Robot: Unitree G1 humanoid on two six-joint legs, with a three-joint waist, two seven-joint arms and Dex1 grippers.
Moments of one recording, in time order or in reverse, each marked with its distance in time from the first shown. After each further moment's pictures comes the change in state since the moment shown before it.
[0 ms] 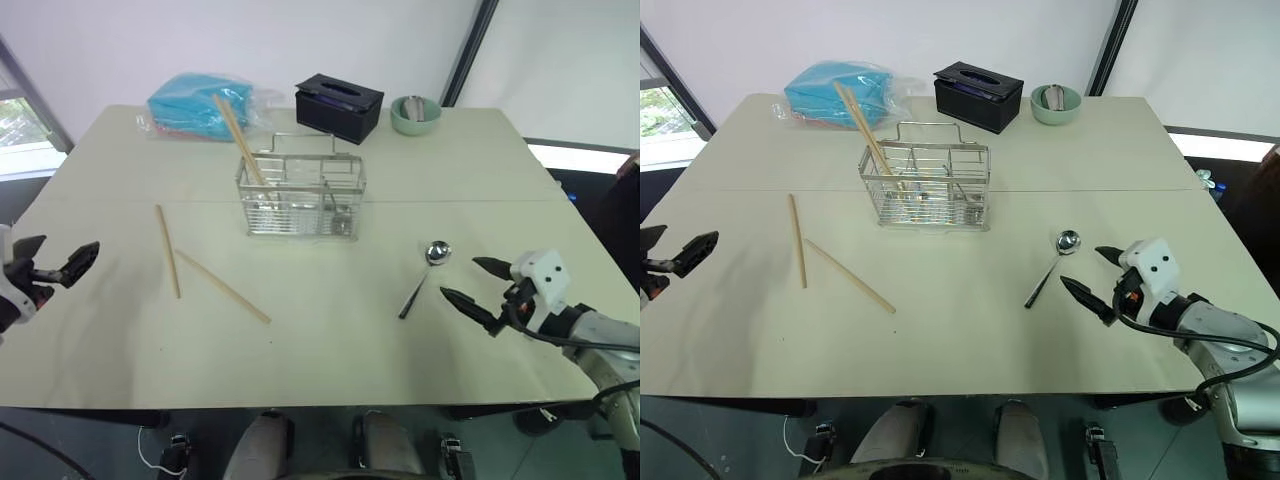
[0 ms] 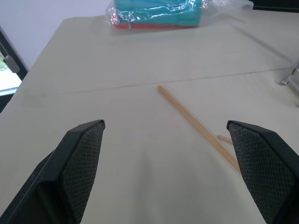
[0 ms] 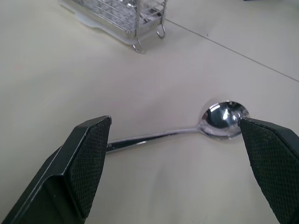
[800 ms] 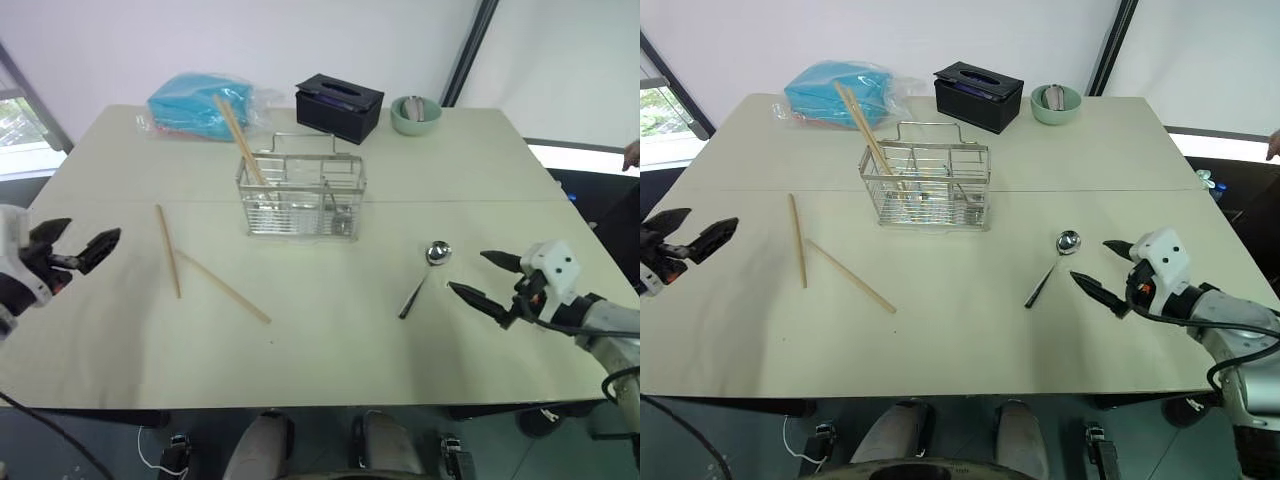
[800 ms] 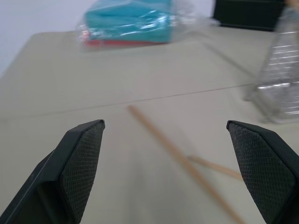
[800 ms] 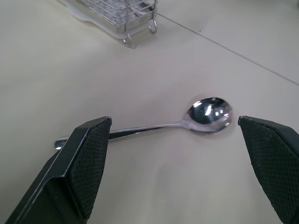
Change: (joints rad) left arm -0.067 0.010 -0.048 -0.072 -0.078 0.054 -0.064; right arm -0.080 -0.081 -0.001 0.175 -0.014 -0.096 0.110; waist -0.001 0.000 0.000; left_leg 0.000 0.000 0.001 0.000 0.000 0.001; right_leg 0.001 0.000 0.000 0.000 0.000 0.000
